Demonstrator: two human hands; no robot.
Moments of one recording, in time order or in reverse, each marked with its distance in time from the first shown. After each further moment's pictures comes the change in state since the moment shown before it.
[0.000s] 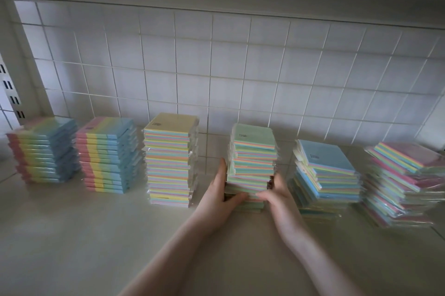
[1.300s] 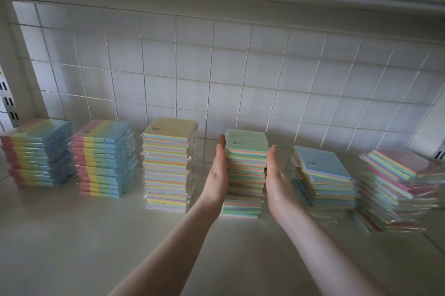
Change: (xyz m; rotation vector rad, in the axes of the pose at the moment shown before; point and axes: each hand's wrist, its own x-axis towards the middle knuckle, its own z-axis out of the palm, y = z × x) left_hand 0.032 0.044 0.001 -0.641 0.216 -0.043; right_hand 0.028 -0.050 0.025 -0.122 0.287 0.302
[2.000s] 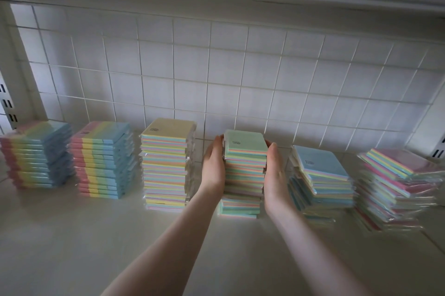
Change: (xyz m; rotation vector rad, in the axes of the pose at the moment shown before) left_hand 0.019 0.017 0.007 0.038 0.245 -0.090; right_hand 0.031 0.023 0.013 0.210 0.060 -0.210
